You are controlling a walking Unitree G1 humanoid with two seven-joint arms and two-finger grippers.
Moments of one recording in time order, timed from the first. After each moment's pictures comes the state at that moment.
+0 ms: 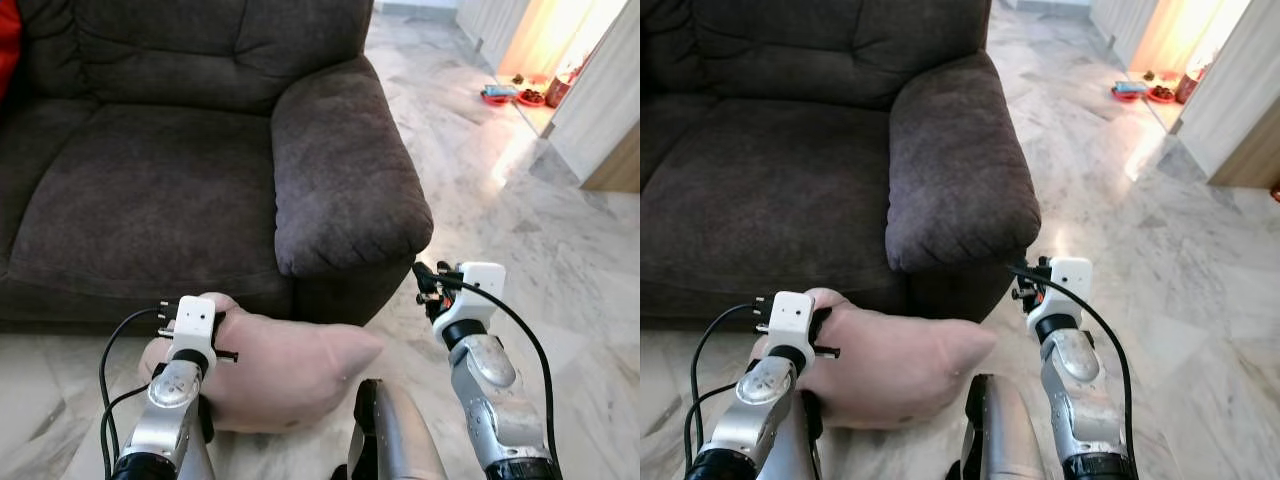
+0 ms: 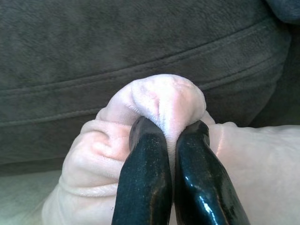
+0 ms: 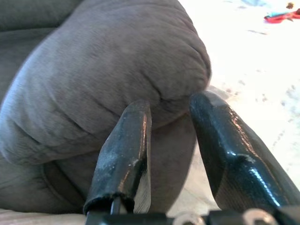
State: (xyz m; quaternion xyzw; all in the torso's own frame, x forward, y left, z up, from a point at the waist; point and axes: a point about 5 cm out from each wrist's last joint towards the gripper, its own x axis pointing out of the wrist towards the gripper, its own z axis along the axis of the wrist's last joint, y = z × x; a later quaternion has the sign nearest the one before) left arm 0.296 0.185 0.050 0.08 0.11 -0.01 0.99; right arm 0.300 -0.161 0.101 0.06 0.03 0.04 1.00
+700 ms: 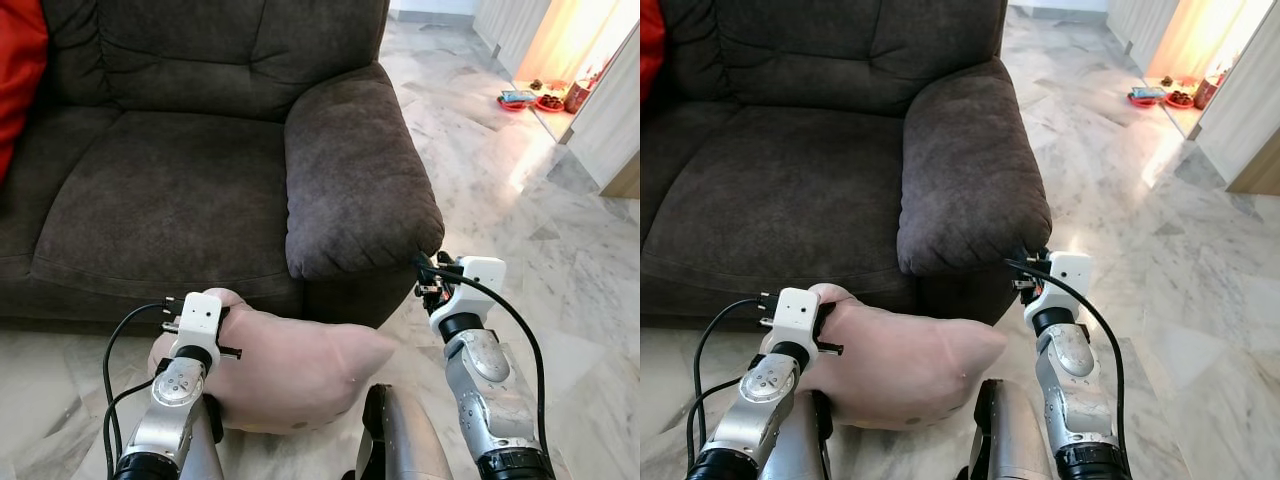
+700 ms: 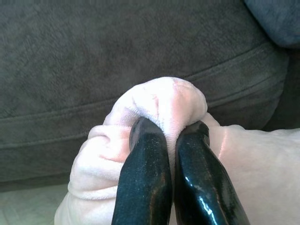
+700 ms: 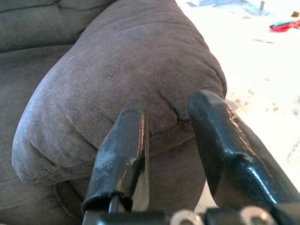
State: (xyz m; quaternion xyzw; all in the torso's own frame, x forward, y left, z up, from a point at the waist) left arm 0.297 0.180 0.057 0.10 0.09 -0.02 0.99; right arm 0.308 -0.157 0.101 0.07 0.01 0.03 1.00
